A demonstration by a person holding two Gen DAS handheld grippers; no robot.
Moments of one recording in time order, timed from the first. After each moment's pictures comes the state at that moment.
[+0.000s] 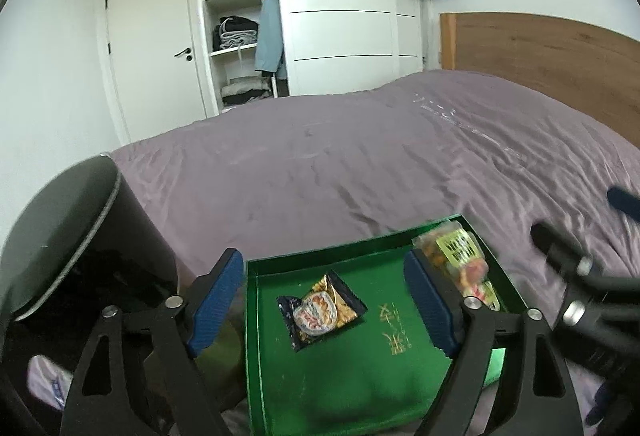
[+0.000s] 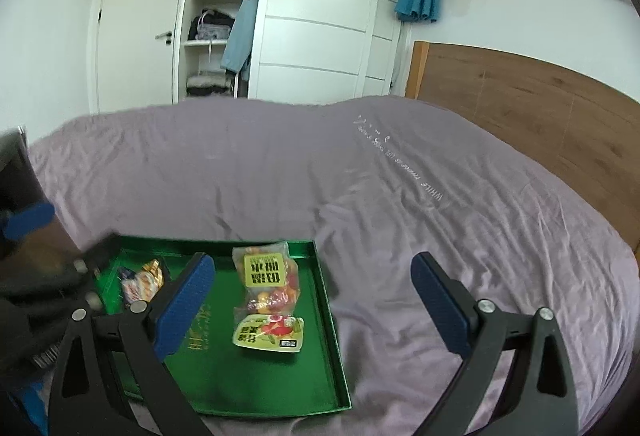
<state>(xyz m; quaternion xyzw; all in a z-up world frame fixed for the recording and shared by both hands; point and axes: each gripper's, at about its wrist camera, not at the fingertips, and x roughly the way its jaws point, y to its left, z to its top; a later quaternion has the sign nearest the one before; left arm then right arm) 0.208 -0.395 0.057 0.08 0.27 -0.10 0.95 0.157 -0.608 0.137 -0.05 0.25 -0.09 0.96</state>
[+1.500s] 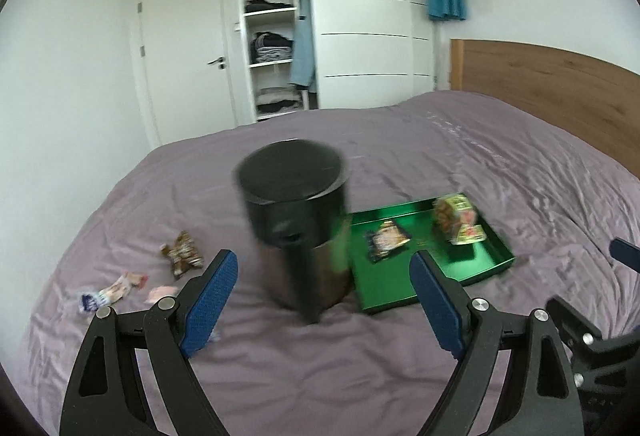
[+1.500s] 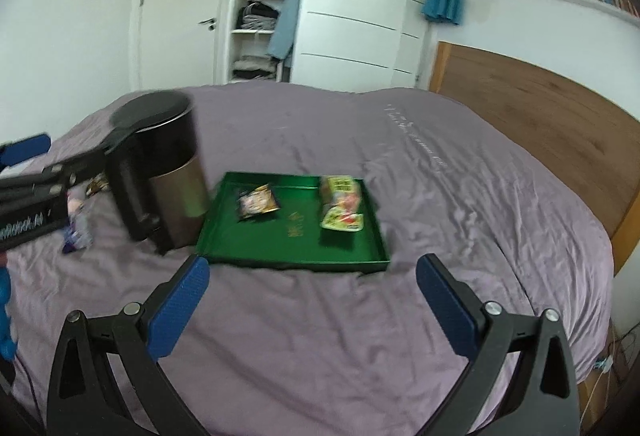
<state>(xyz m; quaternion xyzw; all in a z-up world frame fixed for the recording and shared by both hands) 0.037 -0.235 0.128 0.06 0.25 -0.07 0.96 -0.043 -0.487 0.173 -0.09 0.30 -0.02 0.95</state>
